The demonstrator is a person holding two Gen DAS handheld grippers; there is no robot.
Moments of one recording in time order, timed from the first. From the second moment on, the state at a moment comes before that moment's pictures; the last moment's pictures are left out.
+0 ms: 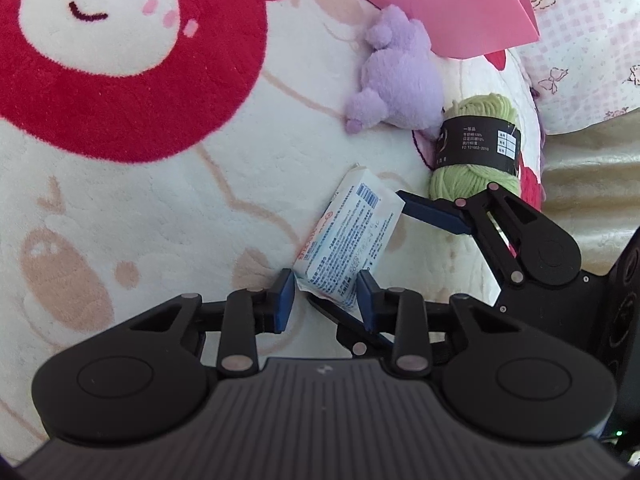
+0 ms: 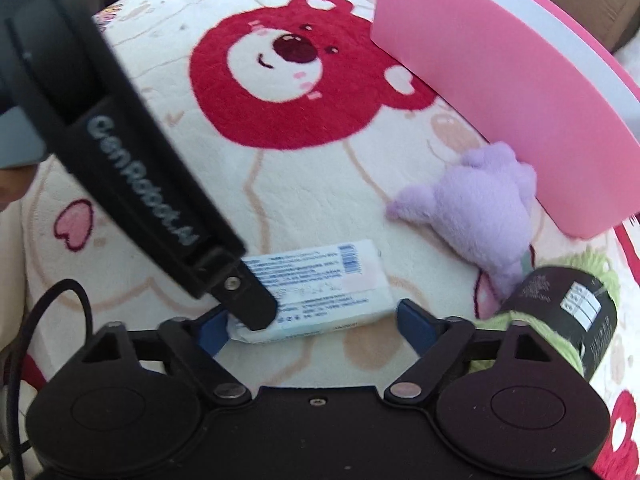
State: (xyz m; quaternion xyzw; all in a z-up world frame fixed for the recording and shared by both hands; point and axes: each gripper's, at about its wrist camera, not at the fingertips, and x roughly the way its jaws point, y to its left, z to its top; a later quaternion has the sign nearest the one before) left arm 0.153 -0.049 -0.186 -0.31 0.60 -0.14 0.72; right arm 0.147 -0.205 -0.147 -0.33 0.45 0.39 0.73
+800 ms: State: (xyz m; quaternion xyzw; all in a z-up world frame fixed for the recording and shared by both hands) left arm 0.174 0.011 -0.165 -0.31 0.56 -0.09 0.76; right arm 0.161 -0.155 -0.136 -0.24 0.48 0.37 0.76
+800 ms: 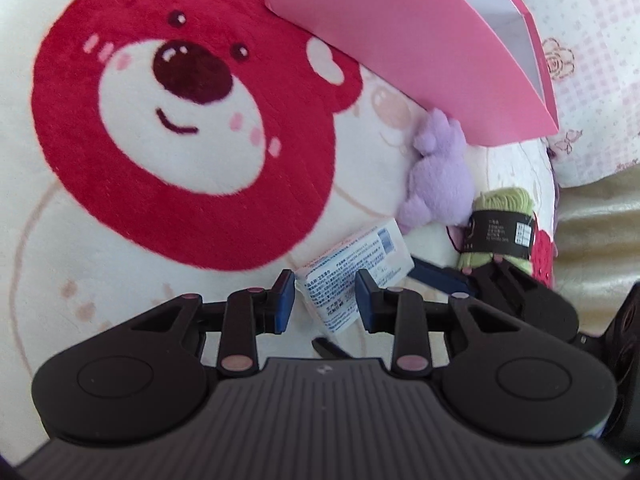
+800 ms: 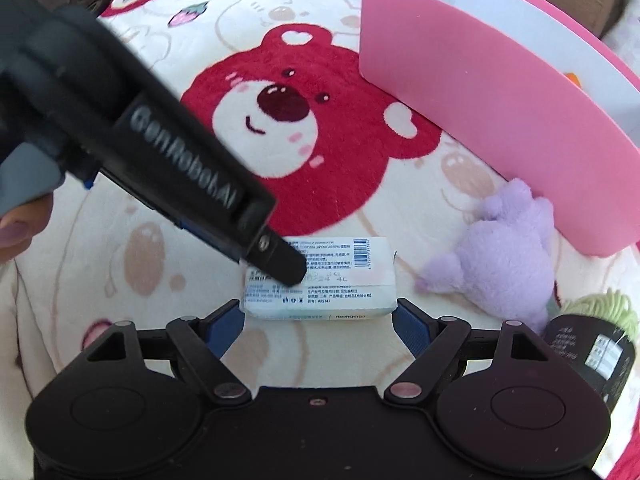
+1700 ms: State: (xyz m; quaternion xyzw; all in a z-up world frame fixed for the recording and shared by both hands) left arm 0.177 0.006 -0.164 -0.26 0.57 -0.09 0.78; right arm 0.161 -0.168 -0.140 -0.17 0.46 0.34 0.80
